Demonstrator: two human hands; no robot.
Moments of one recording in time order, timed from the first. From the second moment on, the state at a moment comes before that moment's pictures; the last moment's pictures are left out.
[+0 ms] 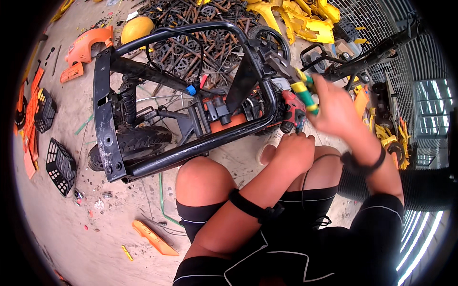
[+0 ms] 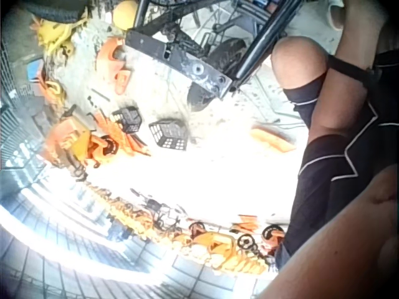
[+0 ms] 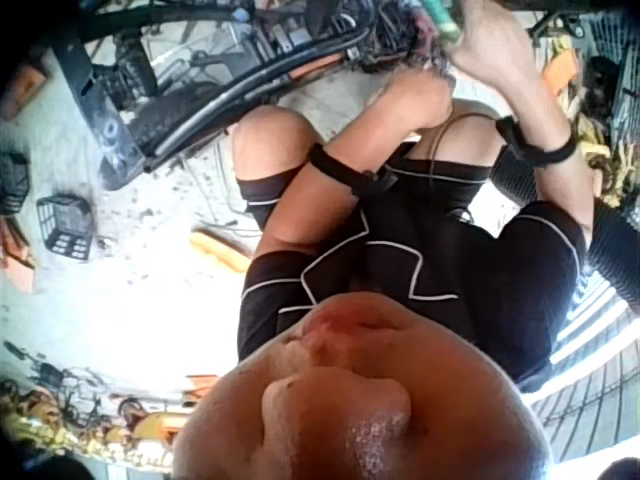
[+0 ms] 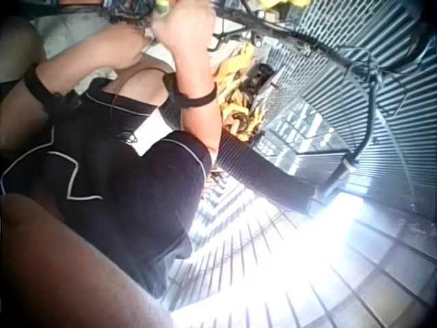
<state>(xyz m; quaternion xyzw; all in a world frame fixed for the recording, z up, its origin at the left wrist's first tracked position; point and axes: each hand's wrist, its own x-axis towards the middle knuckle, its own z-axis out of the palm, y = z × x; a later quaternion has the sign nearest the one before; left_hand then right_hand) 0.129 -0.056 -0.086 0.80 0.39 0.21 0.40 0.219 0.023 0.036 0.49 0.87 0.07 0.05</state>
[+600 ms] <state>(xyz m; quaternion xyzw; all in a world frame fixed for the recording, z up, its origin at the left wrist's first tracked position) 0.132 -0.056 -0.089 0.80 0.39 0.22 0.41 0.180 0.206 0.068 0.14 0.97 0.16 0.09</state>
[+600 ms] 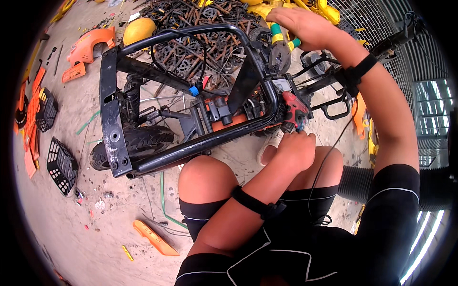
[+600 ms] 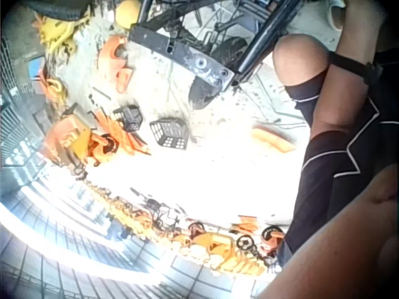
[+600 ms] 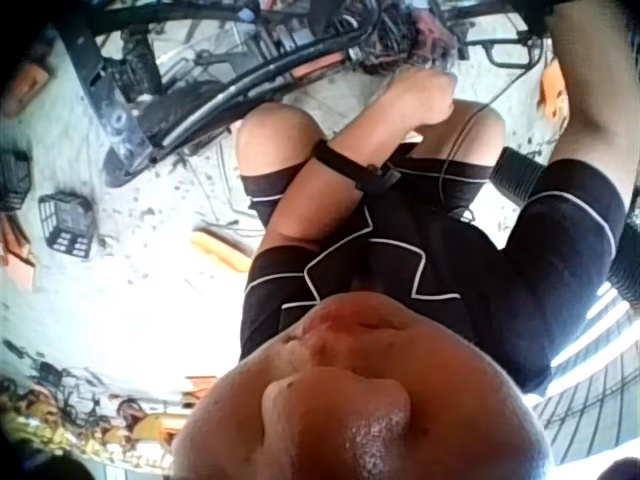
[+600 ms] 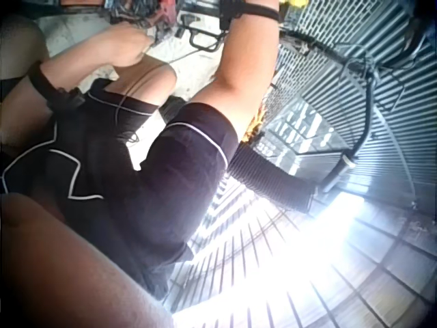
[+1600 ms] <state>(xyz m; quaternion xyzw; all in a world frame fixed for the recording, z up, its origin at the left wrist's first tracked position) 0.127 -0.053 -0.087 0.79 0.38 0.22 0.42 0.144 0.208 0.089 0.05 0.98 0.20 0.08</state>
